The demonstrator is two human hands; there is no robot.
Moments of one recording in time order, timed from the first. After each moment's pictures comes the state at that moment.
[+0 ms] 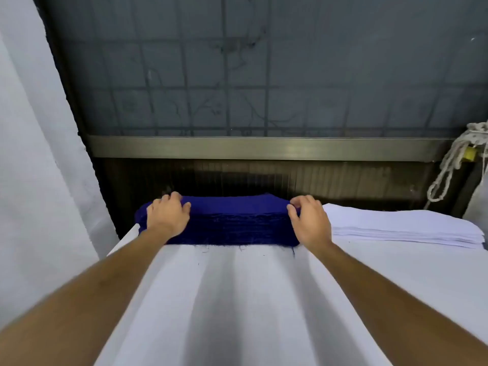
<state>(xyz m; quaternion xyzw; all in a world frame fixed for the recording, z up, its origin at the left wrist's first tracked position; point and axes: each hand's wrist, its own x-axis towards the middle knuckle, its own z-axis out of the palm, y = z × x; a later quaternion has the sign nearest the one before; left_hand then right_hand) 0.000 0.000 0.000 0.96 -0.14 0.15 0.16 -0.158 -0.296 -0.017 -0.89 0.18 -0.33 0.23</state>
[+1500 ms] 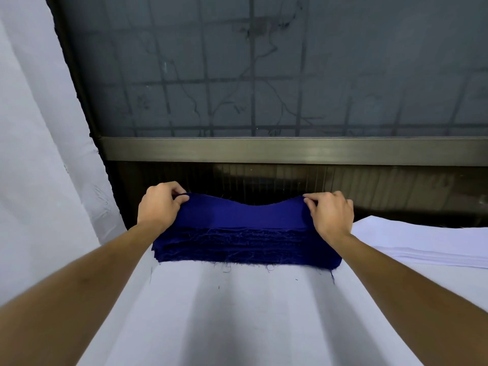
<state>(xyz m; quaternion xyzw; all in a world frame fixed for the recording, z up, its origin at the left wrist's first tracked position) 0.077 0.039 0.013 0.91 -0.16 0.22 0.30 -0.056 -0.315 -0.021 -0.91 0.21 -0.33 0.13</state>
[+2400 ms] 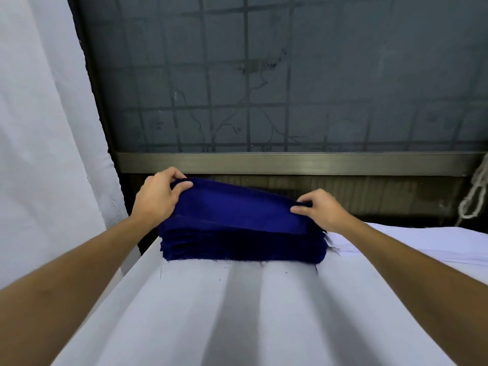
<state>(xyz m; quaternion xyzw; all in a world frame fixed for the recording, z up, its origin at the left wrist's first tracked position) 0.002 0.056 0.086 0.88 -0.21 0.25 0.35 -0.121 -0.312 0.046 -0.94 0.05 -0.18 0.28</state>
